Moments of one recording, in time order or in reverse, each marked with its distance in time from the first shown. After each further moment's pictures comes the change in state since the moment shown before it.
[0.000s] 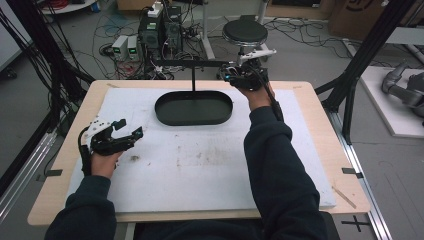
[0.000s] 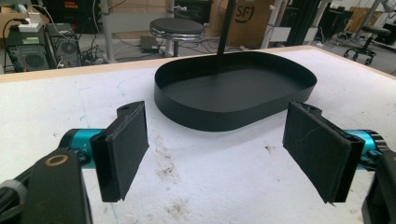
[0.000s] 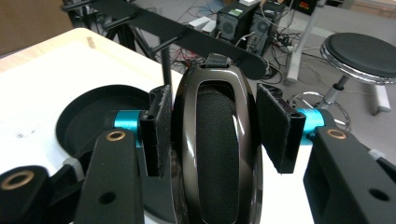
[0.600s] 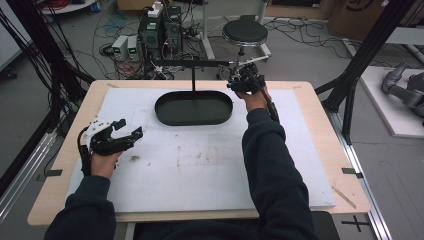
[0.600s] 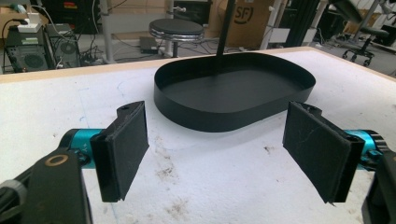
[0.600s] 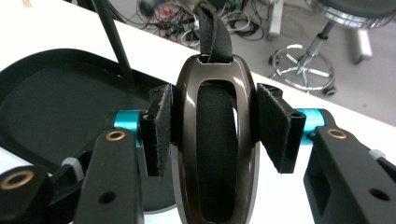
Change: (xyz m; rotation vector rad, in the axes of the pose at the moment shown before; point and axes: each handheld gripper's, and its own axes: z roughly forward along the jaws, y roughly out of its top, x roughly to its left) left arm 0.000 0.000 -0.001 -0.003 -0.002 -0.005; right arm -0.018 -0.026 0.045 0.169 -0.088 0.083
